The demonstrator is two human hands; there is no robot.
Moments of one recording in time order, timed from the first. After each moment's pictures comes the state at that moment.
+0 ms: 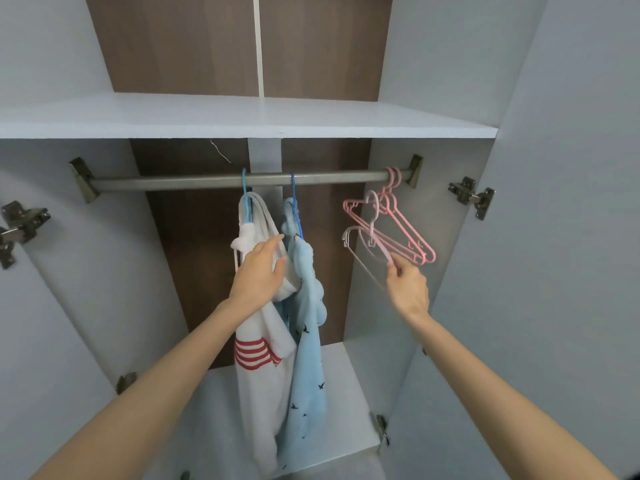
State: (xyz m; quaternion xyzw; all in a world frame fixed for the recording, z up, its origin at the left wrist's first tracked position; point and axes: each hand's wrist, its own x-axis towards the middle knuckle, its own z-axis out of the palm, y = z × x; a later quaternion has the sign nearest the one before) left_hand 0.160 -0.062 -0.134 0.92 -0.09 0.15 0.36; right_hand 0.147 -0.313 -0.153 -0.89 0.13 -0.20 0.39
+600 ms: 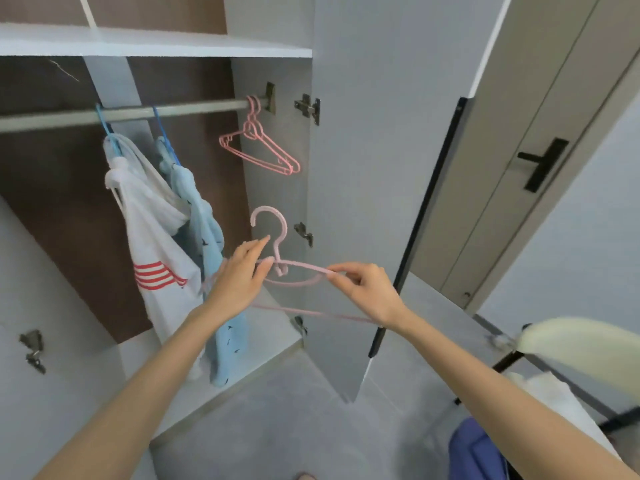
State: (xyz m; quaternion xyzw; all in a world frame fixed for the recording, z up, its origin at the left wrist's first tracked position) left_hand -0.052 -0.147 -0.198 0.89 -0.30 0.01 0.35; right_hand -0.190 -0.356 -0.175 -0.90 0.07 -0.14 0.40
